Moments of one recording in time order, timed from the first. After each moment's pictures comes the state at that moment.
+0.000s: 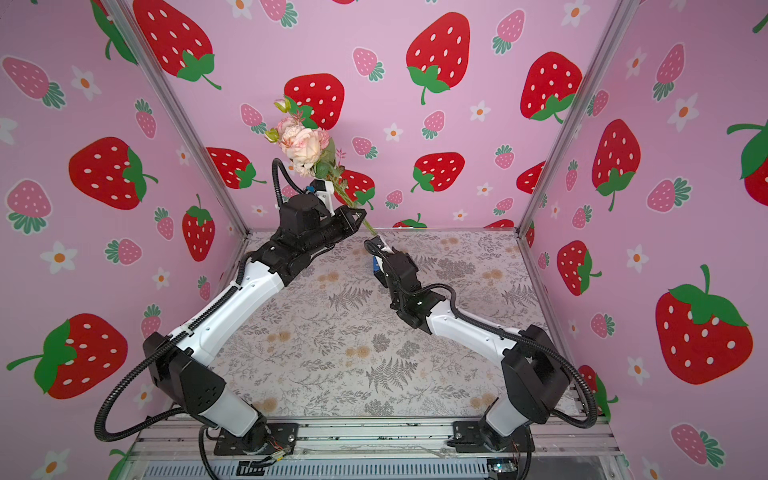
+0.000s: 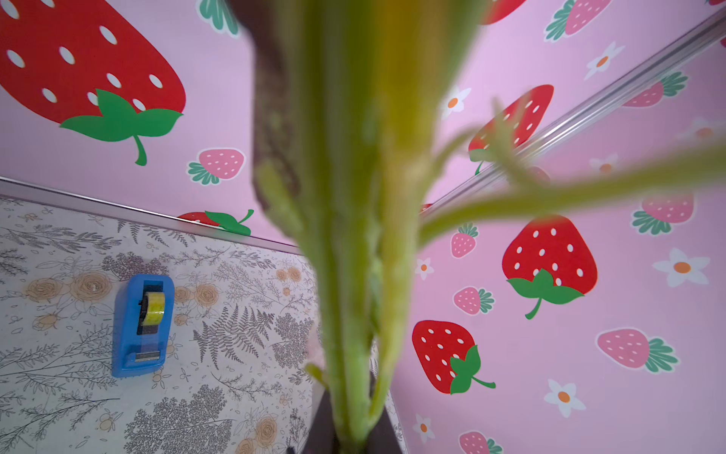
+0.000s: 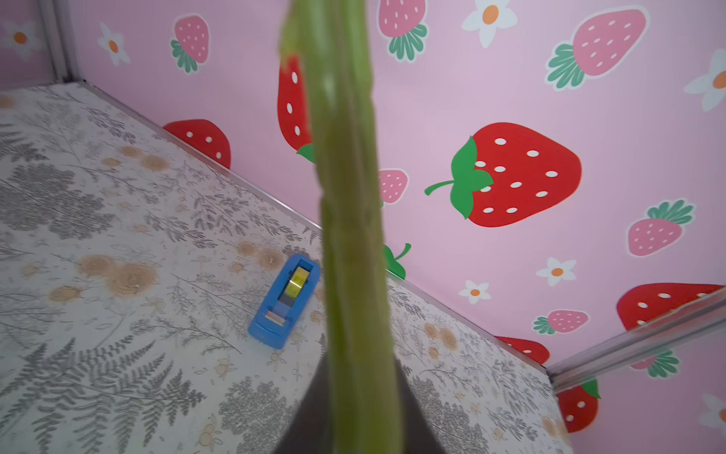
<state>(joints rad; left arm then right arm) -0.50 1.62 1.65 -0.21 0.18 -0.78 0.89 1.54 1.12 0.22 0.54 -0.32</state>
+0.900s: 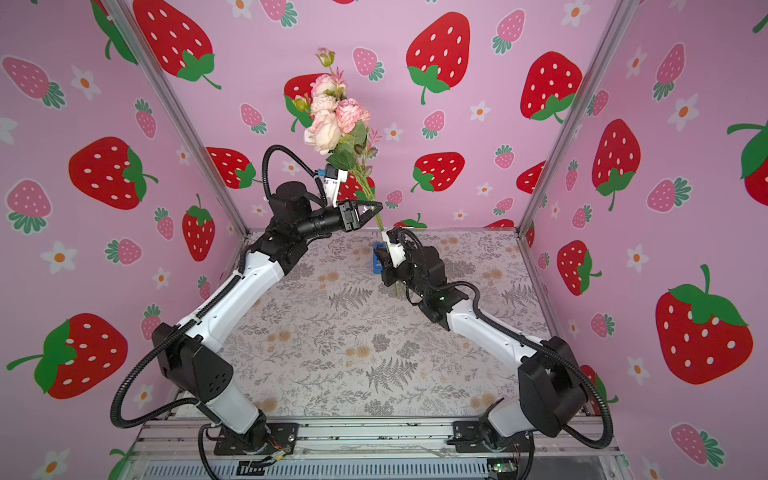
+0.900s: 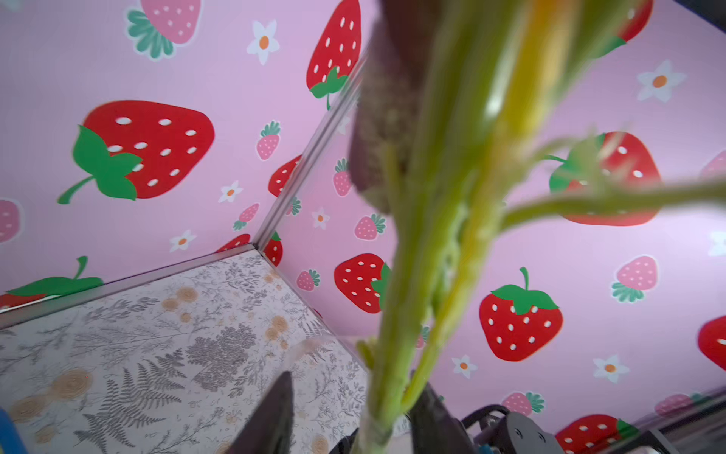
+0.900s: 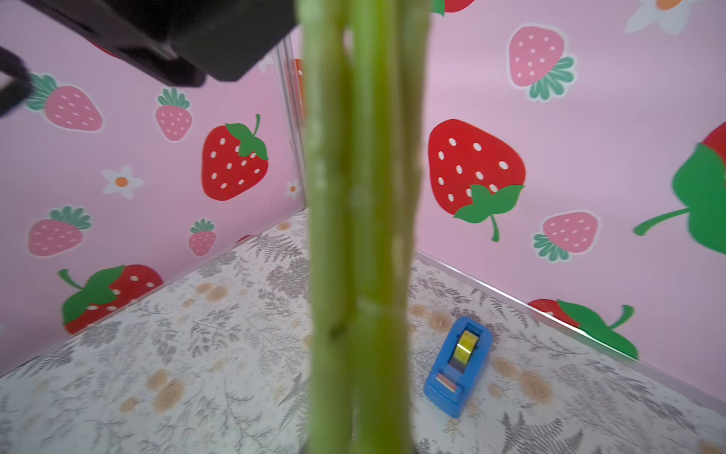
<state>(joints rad) -0.45 1.66 1.72 -0.07 0.63 -0.57 0.76 1.46 1.05 0.33 -0.08 -0.01</state>
